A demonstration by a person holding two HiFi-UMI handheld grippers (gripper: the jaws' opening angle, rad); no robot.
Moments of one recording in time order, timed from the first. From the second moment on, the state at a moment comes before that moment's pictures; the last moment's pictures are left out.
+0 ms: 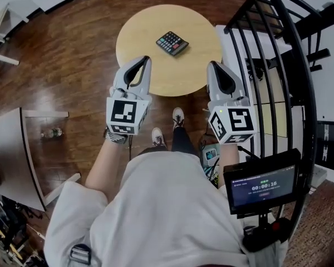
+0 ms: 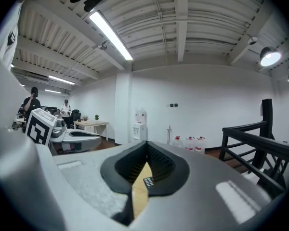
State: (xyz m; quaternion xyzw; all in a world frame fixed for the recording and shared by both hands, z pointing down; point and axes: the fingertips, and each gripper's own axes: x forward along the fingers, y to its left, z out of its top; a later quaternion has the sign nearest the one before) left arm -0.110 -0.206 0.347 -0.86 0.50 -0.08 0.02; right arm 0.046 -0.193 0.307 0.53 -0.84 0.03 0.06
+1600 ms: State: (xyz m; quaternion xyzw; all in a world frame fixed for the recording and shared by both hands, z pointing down) left arm -0.087 -0.155 0.287 -0.87 0.47 -0.08 0.12; right arm 0.054 -0.164 0.265 0.52 -0.85 -0.02 0.04
